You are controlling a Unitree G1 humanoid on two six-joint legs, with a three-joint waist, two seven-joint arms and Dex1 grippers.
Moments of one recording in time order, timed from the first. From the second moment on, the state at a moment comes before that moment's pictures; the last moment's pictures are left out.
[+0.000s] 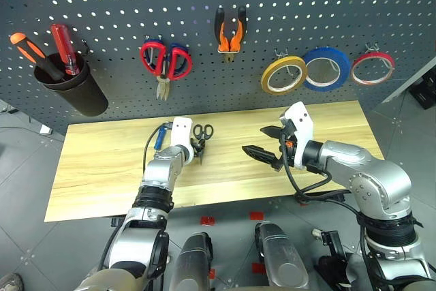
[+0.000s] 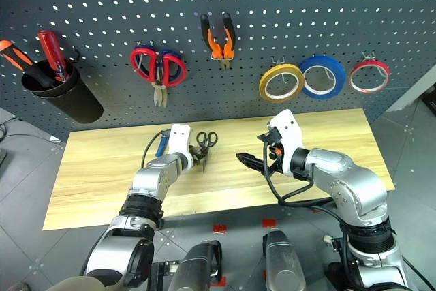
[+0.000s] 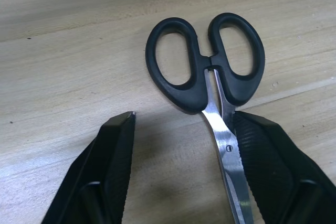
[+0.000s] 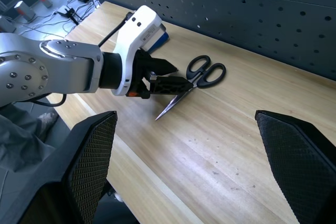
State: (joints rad) left arm -0.62 0.17 0.05 0.60 -0.09 0.52 -0.21; right arm -0.44 -0.42 0.05 -0.48 0.53 1.06 0.52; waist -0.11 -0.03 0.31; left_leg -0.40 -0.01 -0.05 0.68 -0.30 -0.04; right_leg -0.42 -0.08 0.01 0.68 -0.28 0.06
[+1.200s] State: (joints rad) left arm -0.25 0.52 -0.08 0.20 0.05 0.35 -0.38; right arm -0.46 -0.52 0.10 -0.54 0.59 1.01 0.57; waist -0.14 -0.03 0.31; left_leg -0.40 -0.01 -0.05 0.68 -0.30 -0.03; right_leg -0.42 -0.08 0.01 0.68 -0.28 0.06
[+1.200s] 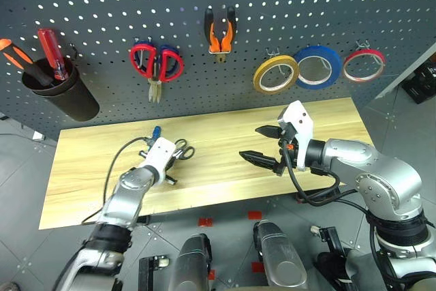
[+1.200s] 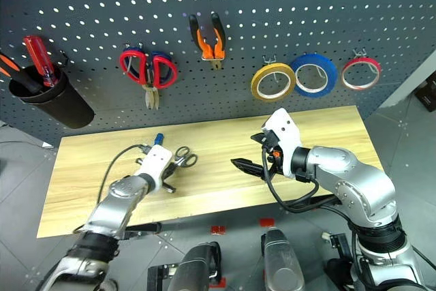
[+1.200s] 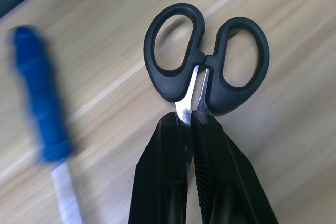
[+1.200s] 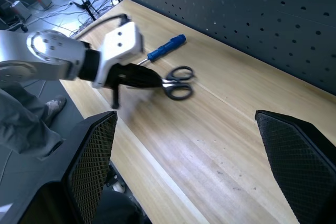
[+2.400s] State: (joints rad) left arm -0.05 0.39 0.25 -0.66 -0.13 0.31 -0.21; right arm -0.52 -0.54 0.12 -0.54 0.53 0.79 0.65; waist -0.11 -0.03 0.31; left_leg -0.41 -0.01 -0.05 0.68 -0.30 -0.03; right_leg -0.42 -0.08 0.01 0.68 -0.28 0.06
